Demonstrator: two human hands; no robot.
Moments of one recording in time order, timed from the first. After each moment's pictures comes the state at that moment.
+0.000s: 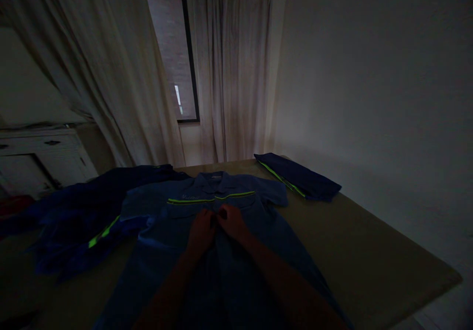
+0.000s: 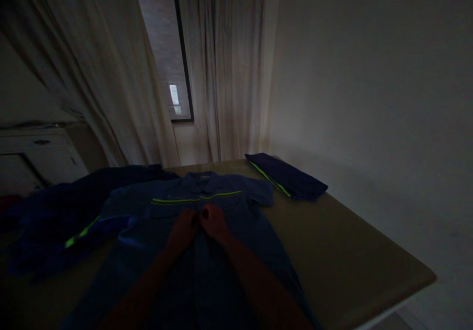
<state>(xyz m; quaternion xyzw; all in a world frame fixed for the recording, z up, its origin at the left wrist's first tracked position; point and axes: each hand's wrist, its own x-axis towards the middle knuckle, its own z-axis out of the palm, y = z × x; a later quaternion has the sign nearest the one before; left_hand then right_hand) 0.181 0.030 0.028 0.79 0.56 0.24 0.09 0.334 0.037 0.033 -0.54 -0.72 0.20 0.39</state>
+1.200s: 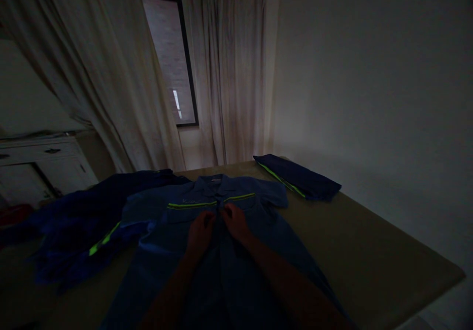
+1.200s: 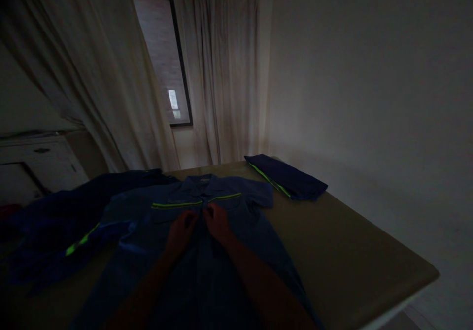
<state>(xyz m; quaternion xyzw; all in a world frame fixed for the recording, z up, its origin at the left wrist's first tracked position) 0.176 0.031 0.031 0.70 0.54 0.42 0.20 0.338 0.041 0.030 -0.53 -0.65 0.21 0.50</state>
